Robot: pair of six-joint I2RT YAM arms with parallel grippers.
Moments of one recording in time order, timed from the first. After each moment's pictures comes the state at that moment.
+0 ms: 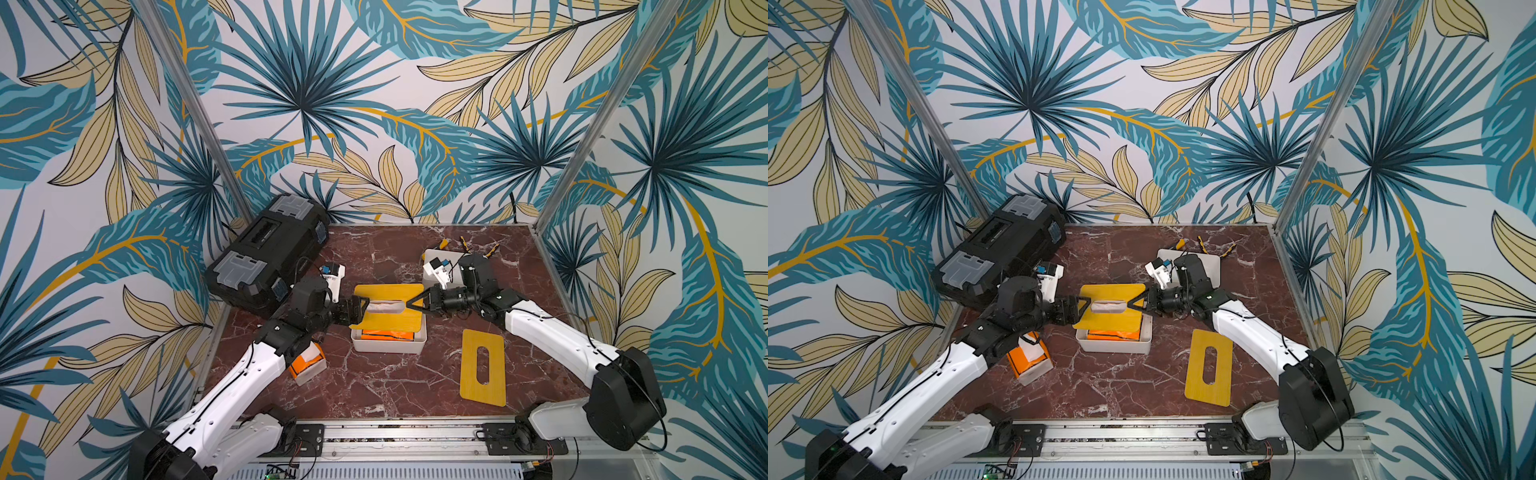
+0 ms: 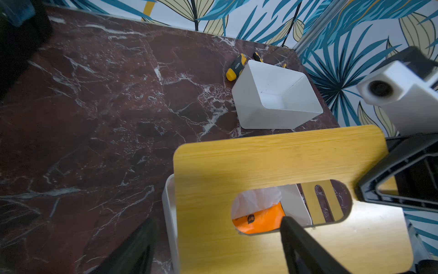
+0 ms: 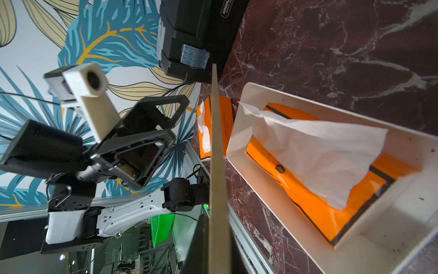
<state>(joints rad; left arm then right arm) -0.44 0.99 0.77 -0.33 0.17 -0.41 0.46 1.43 0.99 -0.24 -0.82 0.75</state>
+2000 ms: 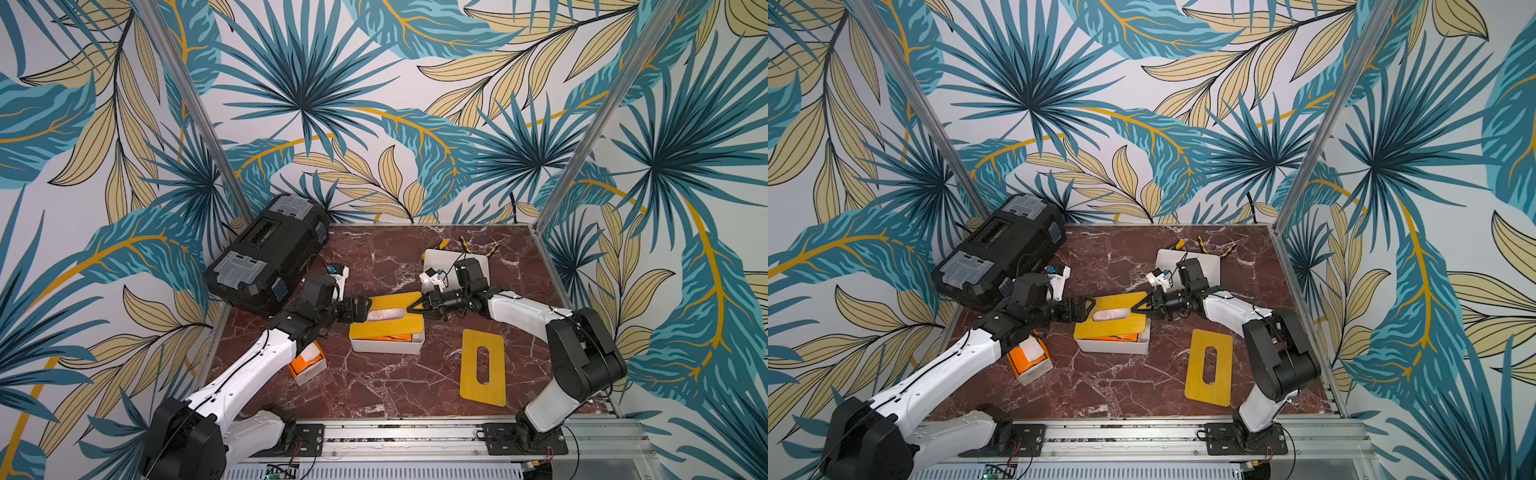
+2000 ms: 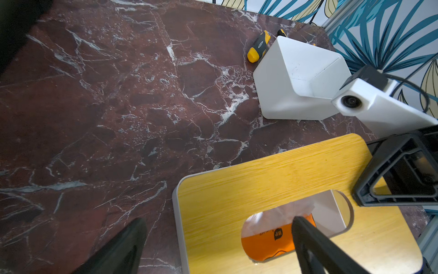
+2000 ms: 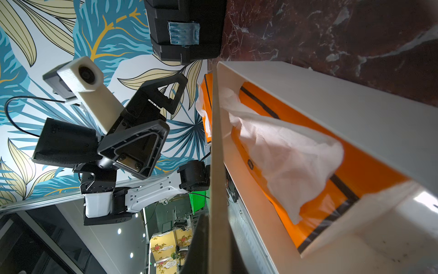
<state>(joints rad) -0.41 1.14 0.77 -0.29 0.16 -0.38 0.36 1.68 0.96 -0.08 -1.13 0.80</state>
